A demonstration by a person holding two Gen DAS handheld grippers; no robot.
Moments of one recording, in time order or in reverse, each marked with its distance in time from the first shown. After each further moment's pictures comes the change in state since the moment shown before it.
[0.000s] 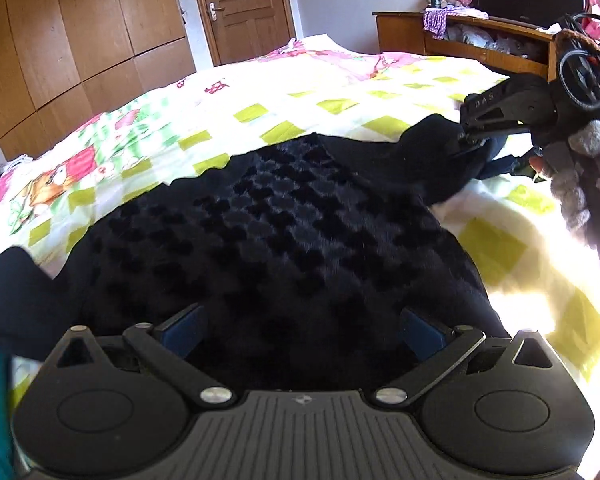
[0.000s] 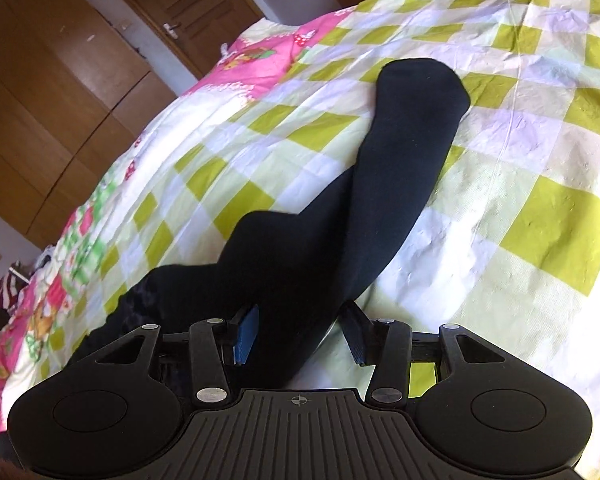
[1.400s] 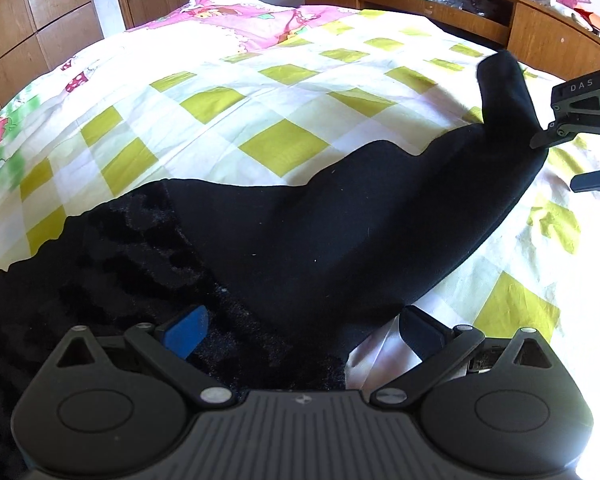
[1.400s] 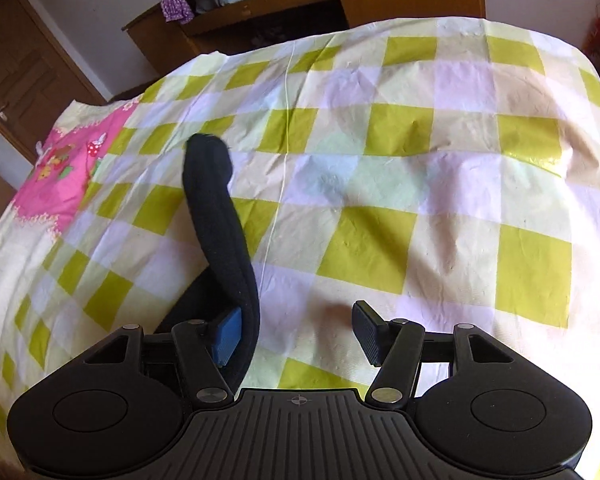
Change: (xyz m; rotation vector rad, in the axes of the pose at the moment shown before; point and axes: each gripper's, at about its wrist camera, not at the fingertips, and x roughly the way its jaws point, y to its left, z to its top) left arm 0.123 -0.073 0.114 0.075 0.197 -0.221; right arm -0.038 -0.080 0.088 0.250 -0.092 -0.458
